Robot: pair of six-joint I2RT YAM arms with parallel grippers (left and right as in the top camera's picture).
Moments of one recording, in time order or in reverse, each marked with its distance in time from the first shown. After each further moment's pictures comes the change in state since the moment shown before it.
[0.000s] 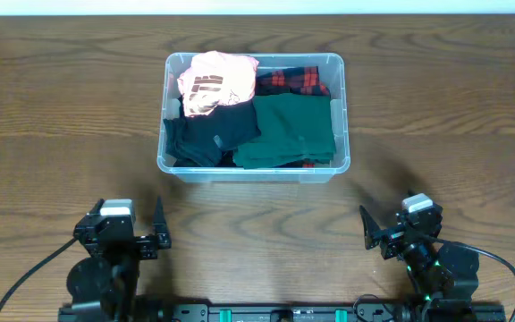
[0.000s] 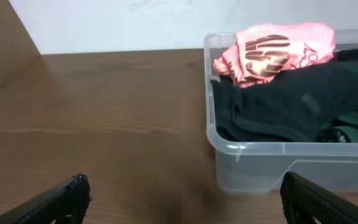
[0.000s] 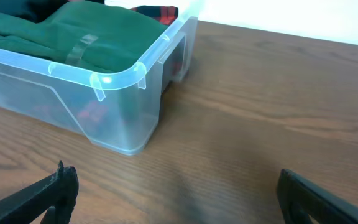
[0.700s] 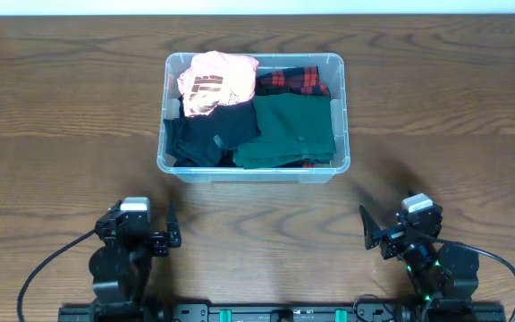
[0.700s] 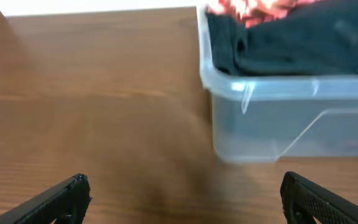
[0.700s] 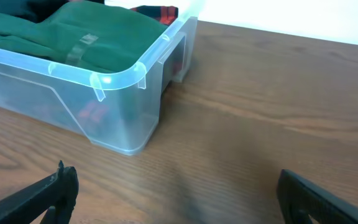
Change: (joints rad) left arm -0.026 -0.045 -0.237 0.092 0.005 0.000; right arm 0.000 0.000 0.000 0.000 0.000 0.000
